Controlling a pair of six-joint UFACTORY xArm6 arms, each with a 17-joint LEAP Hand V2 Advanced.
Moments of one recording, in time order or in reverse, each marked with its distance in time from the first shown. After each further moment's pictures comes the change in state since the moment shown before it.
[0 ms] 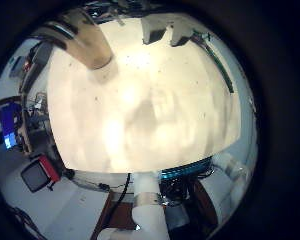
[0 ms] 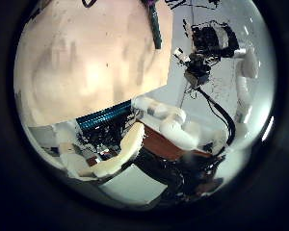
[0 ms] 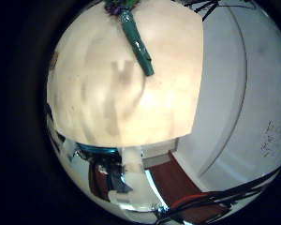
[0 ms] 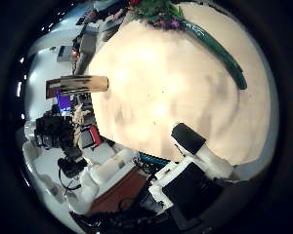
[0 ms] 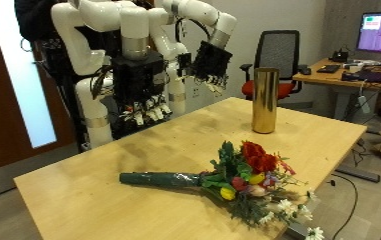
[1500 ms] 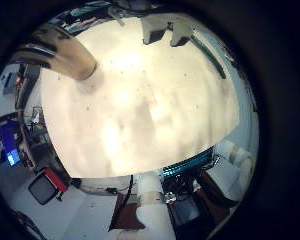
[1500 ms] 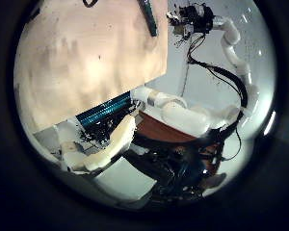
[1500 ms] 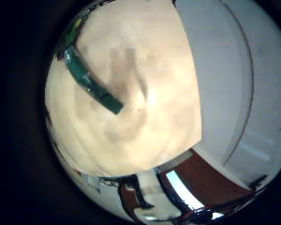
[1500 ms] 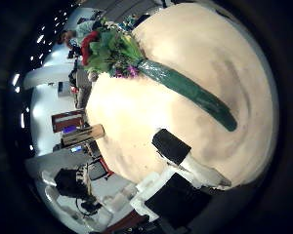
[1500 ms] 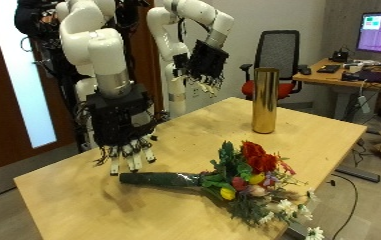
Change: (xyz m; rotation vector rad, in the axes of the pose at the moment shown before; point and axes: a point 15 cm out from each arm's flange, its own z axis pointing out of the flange) left arm 0.022 0.001 0.001 -0.042 -0.017 0.144; right arm 0.121 -0.106 0.066 0.056 -0.067 0.373
